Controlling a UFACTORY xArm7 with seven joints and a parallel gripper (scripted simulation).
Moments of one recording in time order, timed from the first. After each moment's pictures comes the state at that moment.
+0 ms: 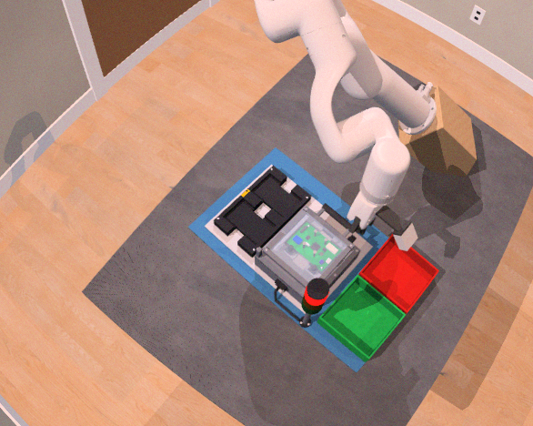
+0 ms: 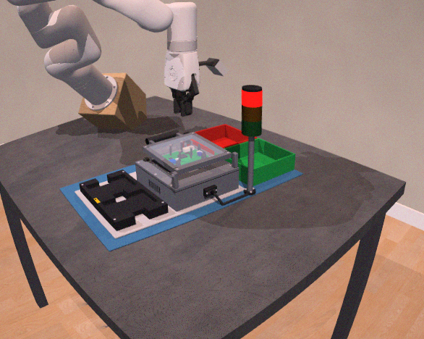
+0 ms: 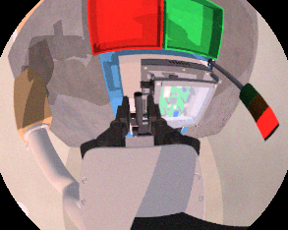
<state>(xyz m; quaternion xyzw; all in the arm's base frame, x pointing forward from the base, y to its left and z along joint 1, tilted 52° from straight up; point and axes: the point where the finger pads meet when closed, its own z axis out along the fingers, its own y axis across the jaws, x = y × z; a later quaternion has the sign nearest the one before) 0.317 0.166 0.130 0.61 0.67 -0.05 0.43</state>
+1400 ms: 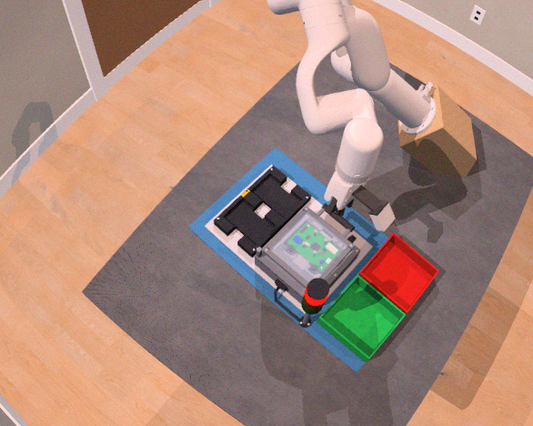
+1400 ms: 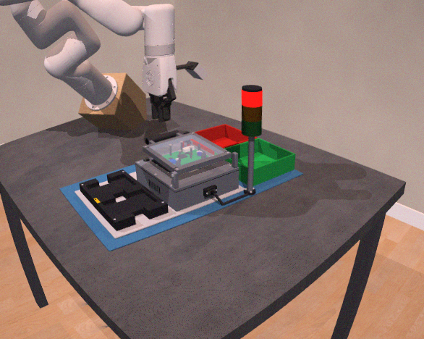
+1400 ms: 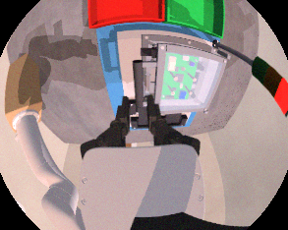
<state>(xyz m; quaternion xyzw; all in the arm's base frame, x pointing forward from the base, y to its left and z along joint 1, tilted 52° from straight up) 0.309 0.116 0.170 0.61 0.67 -0.05 0.43</state>
